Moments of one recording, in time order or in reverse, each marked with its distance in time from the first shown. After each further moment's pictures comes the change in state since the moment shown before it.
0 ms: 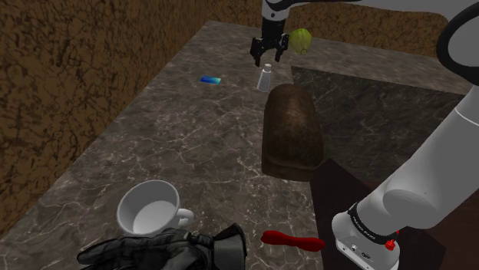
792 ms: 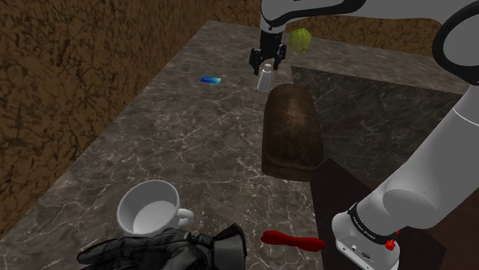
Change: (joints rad) arm -0.006 0.014 -0.005 -0.080 -0.003 0.093 0.002
